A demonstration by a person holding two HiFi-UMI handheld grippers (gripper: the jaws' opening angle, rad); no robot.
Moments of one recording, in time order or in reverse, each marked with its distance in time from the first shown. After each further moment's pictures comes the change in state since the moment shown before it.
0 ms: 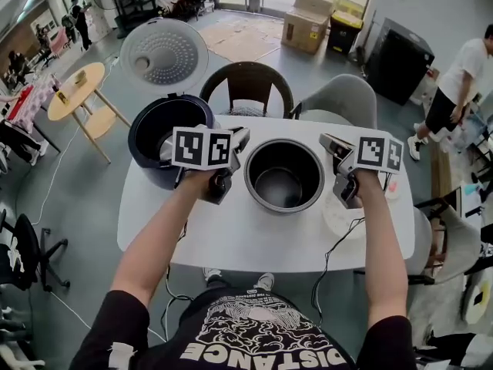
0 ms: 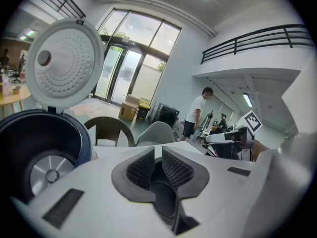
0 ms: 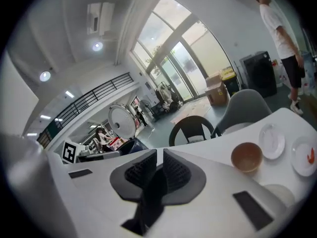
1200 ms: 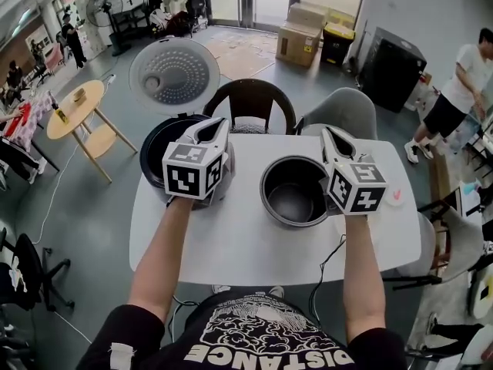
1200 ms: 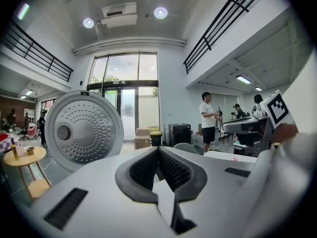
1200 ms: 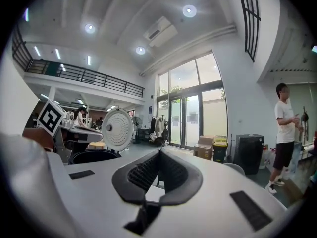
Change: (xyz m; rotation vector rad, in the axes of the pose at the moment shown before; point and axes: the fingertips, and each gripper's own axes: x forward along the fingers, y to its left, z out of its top) left arm -0.081 0.058 0.081 0.368 -0.309 0.179; right arm 0.005 0.104 0.043 -0.574 -0.409 -0.282
